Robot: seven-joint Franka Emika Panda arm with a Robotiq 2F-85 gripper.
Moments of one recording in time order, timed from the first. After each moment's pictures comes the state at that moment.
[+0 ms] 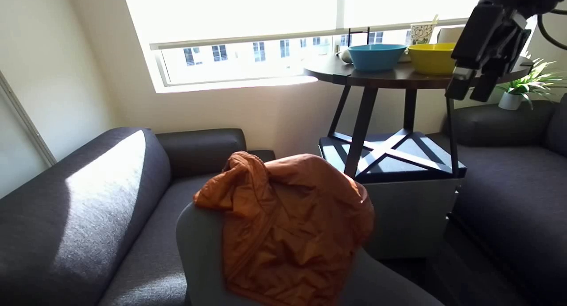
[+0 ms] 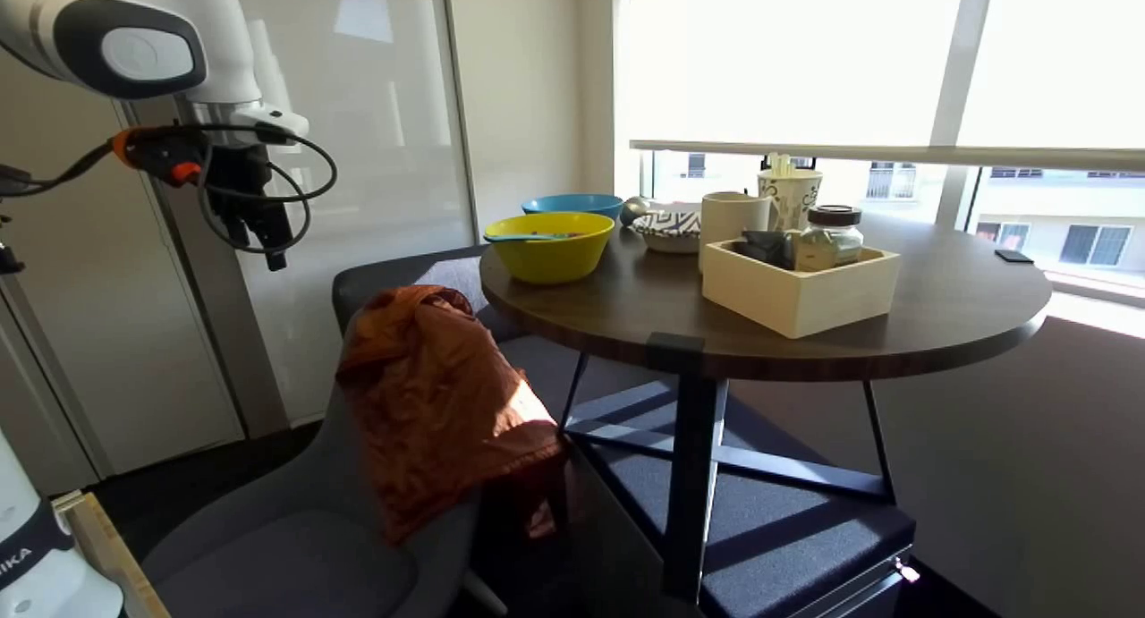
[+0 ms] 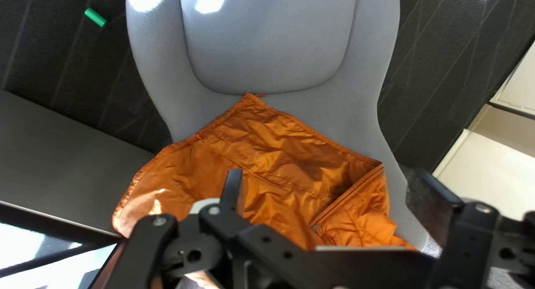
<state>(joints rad) 0.19 -0.69 0.06 -2.72 0.28 2.13 0.05</state>
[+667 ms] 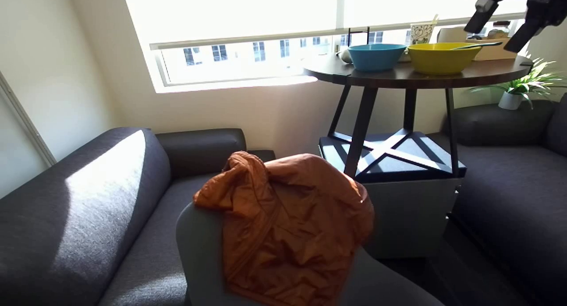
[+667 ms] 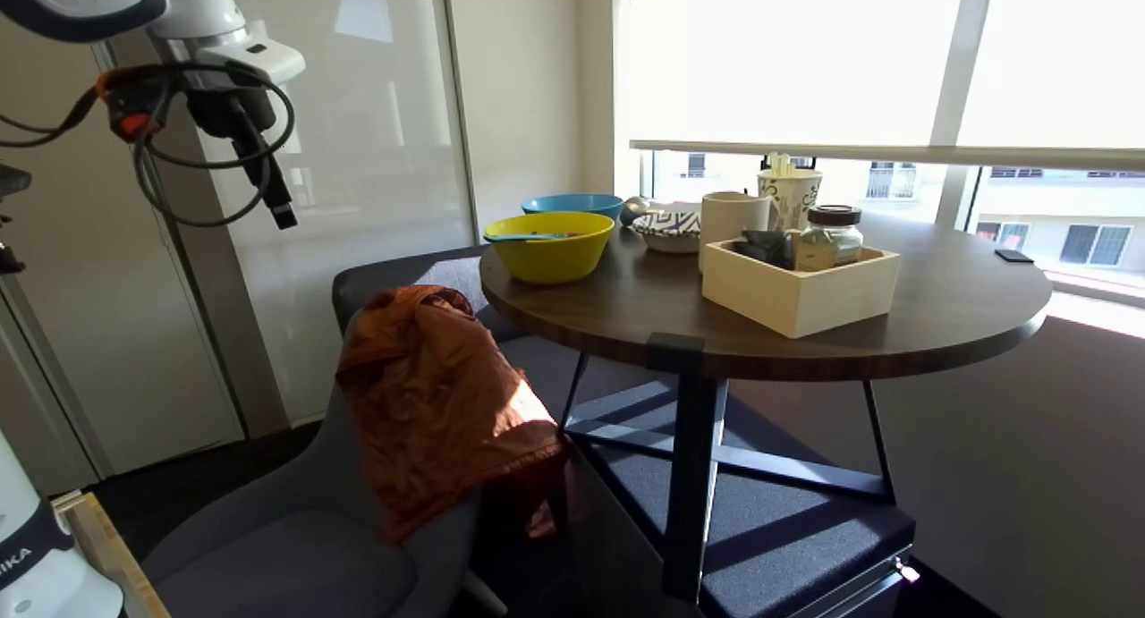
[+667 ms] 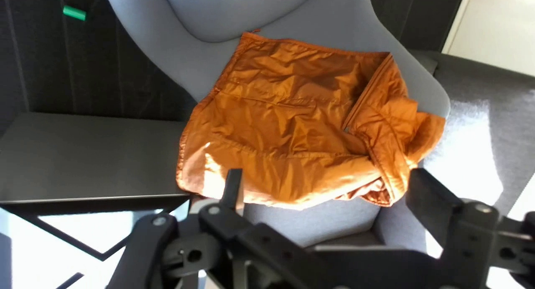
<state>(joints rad) 0.03 -0.90 0.01 -2.72 0.30 2.10 0.25</state>
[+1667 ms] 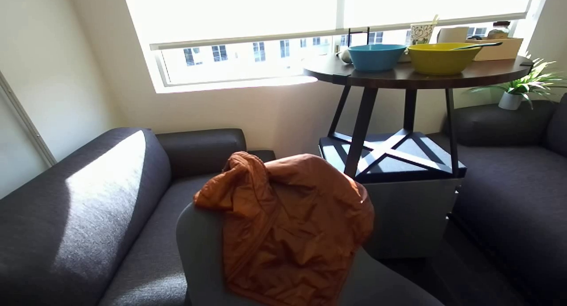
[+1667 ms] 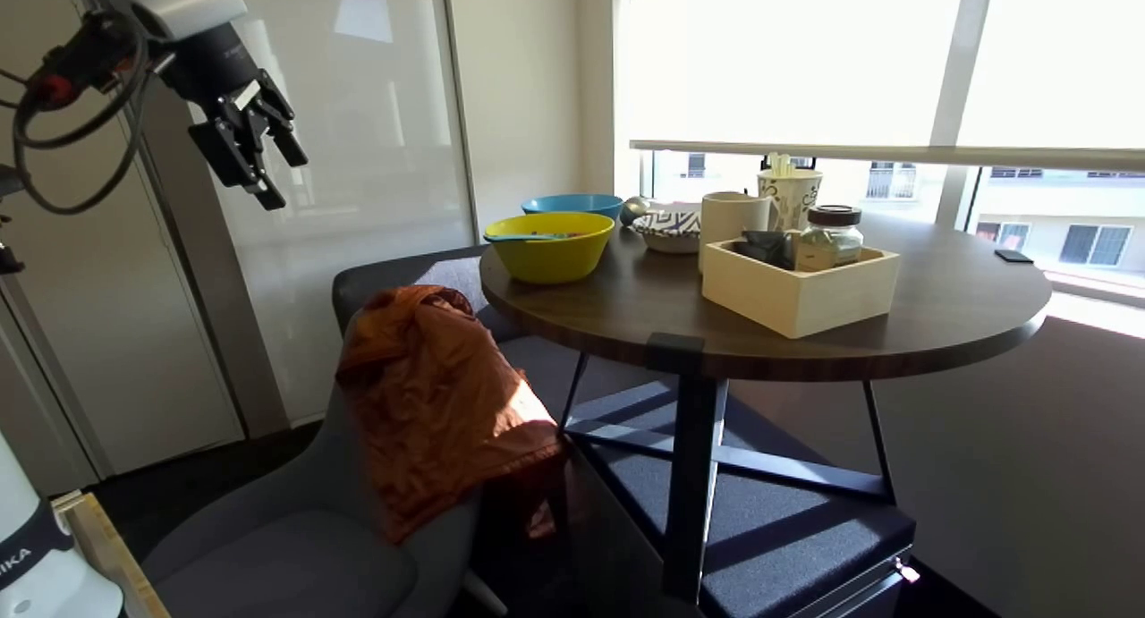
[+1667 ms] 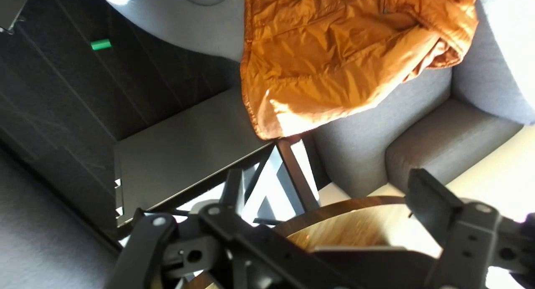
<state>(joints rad) -0.27 -1.08 0.04 -2.75 0.29 2.04 0.56</state>
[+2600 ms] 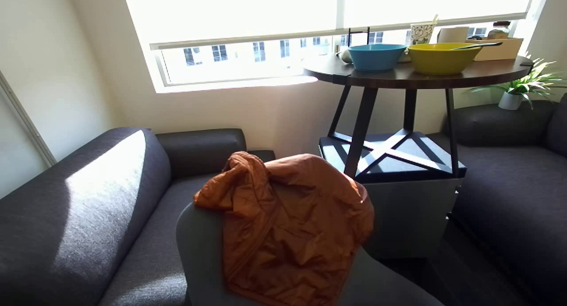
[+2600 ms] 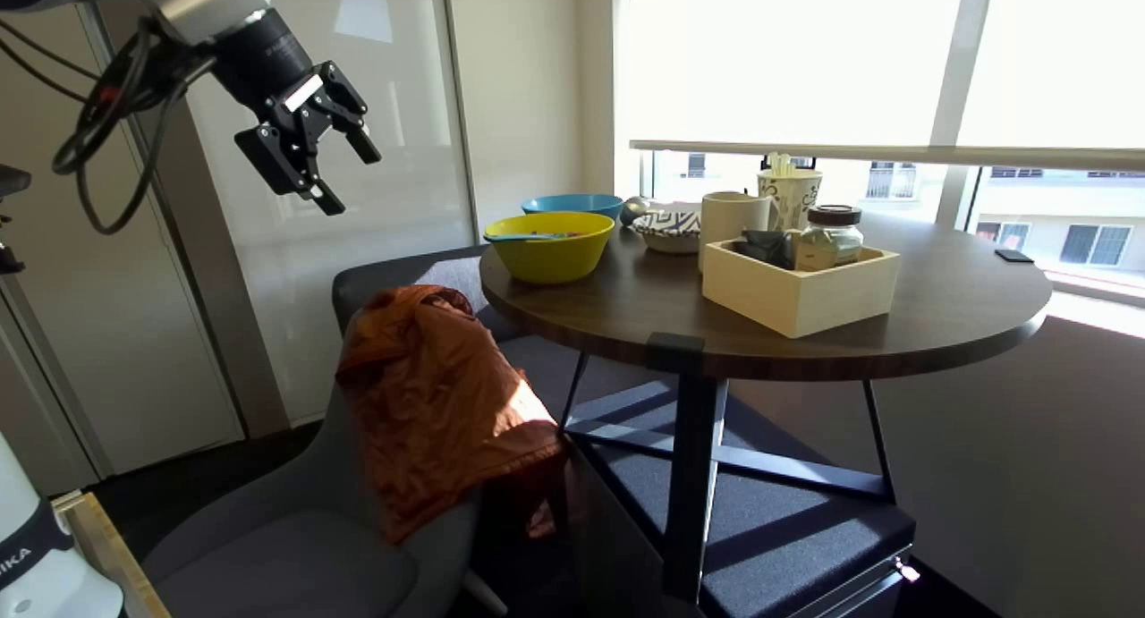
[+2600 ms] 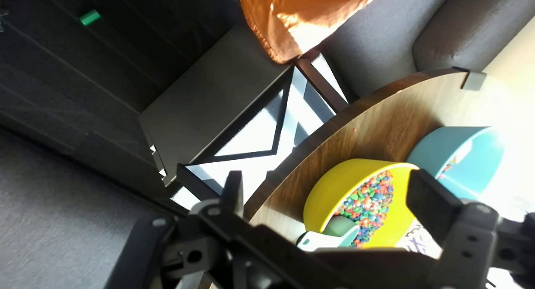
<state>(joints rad) -0.44 -0.98 0.02 -2.75 0.27 2.24 0.66</state>
